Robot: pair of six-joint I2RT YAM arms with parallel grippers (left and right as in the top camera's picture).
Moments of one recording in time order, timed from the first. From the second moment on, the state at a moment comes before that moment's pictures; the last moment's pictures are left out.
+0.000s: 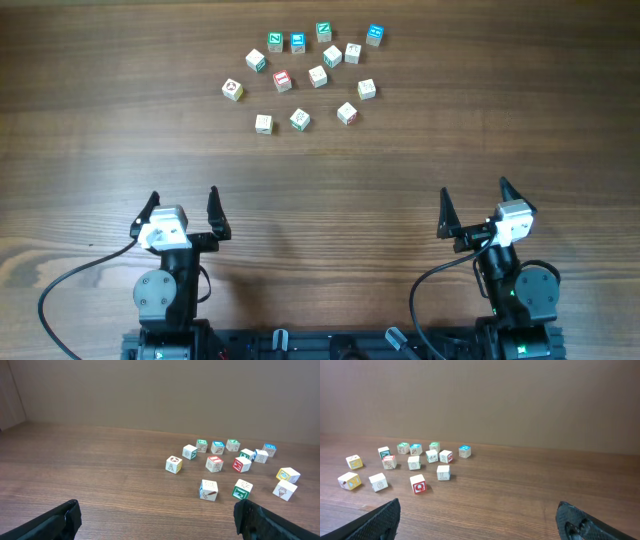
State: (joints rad) left arm 0.01 0.01 0.01 -0.07 -0.04 -0.09; right arm 0.09 0.02 0.01 0.00 -0.09 -0.01
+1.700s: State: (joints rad) left arm 0.01 0.01 0.01 -0.07 -0.04 -0.09; right arm 0.09 0.48 0.83 -0.42 -0.16 0.15
